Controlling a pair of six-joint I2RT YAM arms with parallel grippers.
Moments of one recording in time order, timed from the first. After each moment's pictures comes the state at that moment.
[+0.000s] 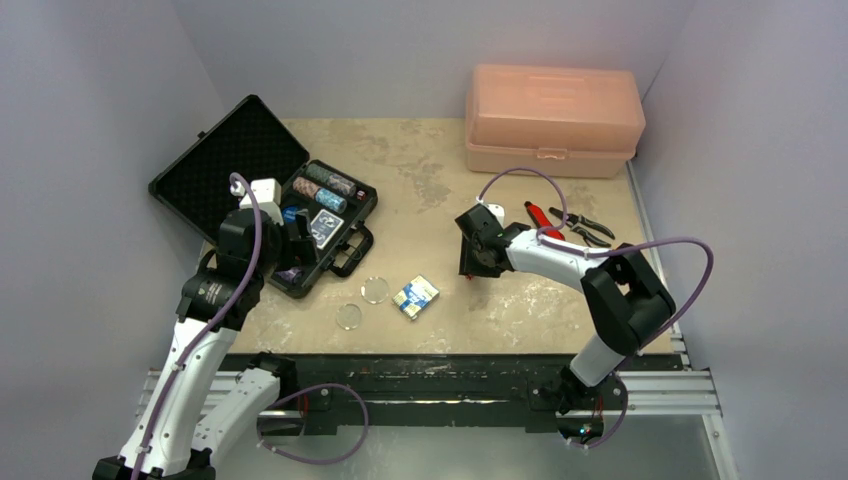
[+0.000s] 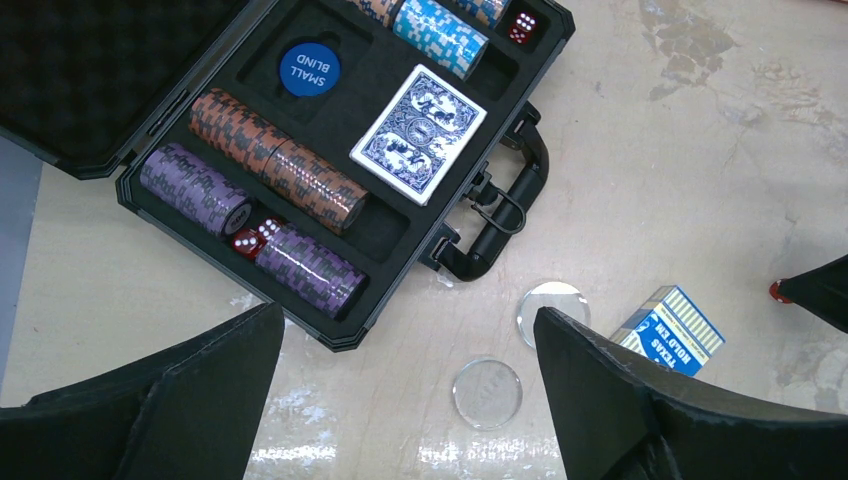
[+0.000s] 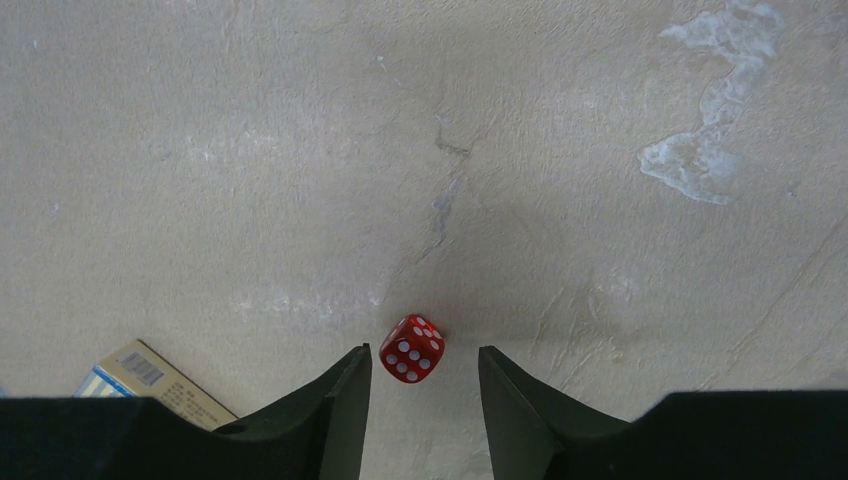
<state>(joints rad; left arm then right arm) -0.26 0.75 0.96 -0.81 -0.21 -0.28 0.66 1.63 0.97 -0.46 0.23 0.70</state>
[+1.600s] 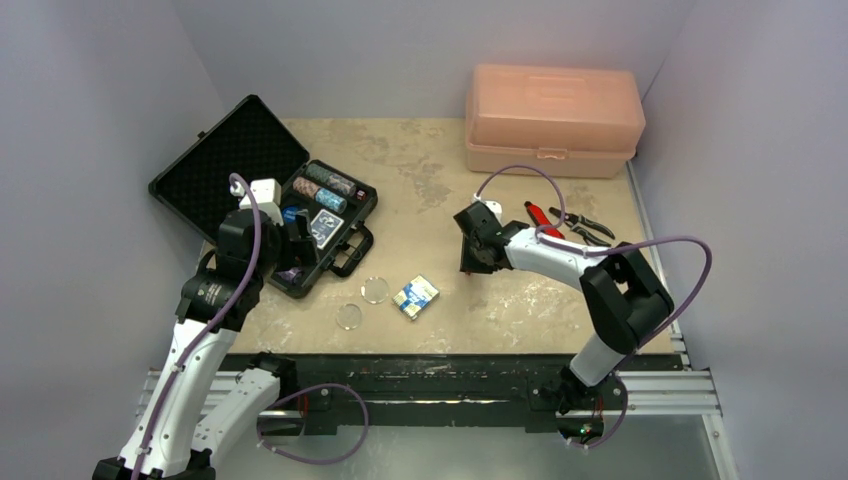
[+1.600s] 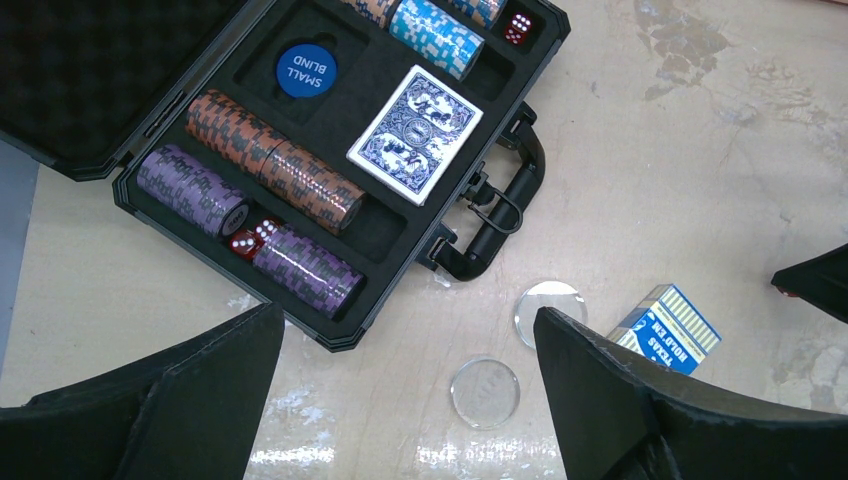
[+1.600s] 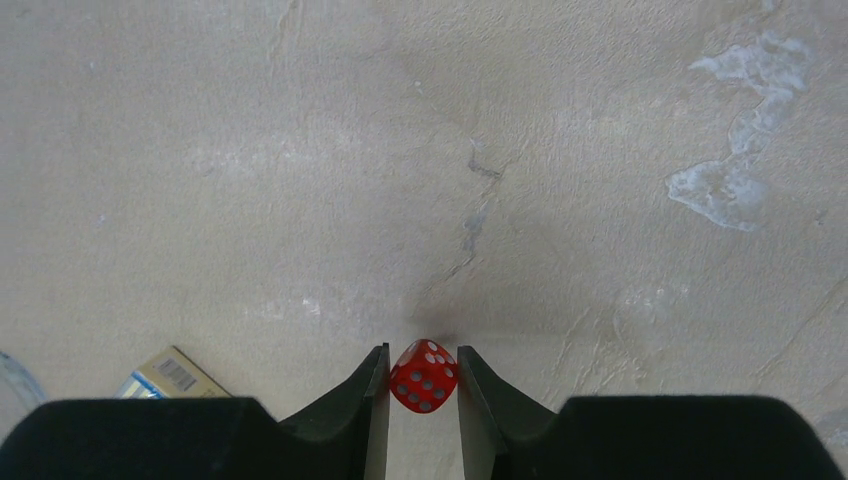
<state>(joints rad) -0.26 0.74 0.96 -0.81 -0.20 -0.28 0.66 1.66 0.99 -0.43 0.21 0.69</state>
